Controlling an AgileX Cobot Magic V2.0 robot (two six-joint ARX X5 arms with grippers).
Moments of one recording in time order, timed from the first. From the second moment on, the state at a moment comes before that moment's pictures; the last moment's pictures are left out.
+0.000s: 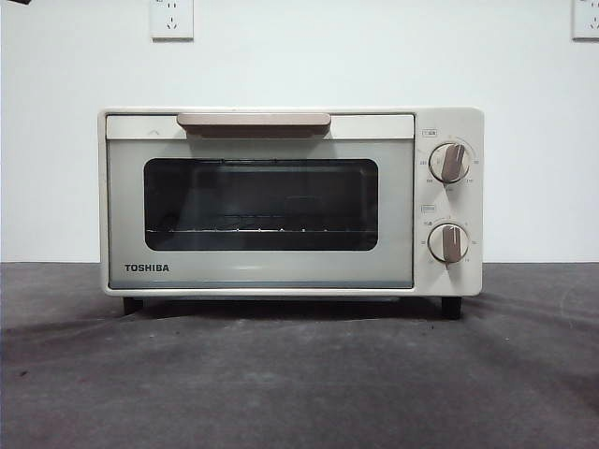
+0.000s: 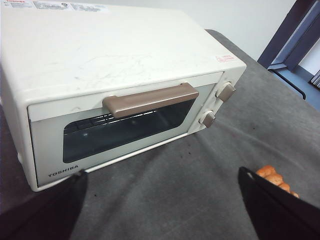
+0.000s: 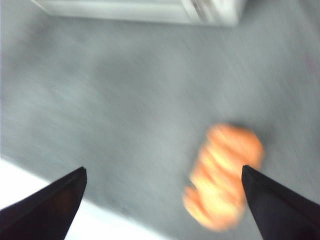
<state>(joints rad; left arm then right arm) -0.39 0.65 0.84 -0.54 0.32 -0.18 0.20 0.70 0.82 -1.07 -0.38 0.17</state>
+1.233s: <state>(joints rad) -0.39 0.69 0.84 -0.57 0.32 -0.19 0.31 1.46 0.82 -0.96 -0.16 0.24</state>
